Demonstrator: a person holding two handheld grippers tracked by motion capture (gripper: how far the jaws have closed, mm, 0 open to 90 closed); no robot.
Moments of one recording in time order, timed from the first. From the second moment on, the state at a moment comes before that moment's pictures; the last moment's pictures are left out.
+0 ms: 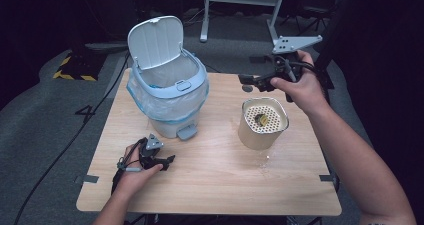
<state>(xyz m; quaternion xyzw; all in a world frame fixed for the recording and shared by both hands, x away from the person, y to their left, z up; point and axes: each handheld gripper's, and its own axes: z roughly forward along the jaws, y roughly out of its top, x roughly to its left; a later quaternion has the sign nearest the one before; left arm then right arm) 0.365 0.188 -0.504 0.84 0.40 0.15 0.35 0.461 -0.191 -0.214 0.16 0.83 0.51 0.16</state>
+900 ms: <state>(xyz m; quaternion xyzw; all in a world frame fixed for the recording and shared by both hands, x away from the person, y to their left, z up) 0.367 0.187 -0.504 0.84 0.40 0.15 0.35 0.410 -0.303 -0.273 0.24 0.83 0.46 0.18</state>
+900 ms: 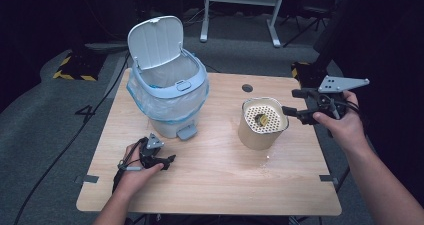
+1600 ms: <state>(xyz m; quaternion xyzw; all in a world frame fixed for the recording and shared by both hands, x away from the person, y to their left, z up) 0.365 0.192 -0.503 0.84 0.39 0.15 0.36 0.380 -0.344 -0.408 0.33 0.83 0.42 0.18</state>
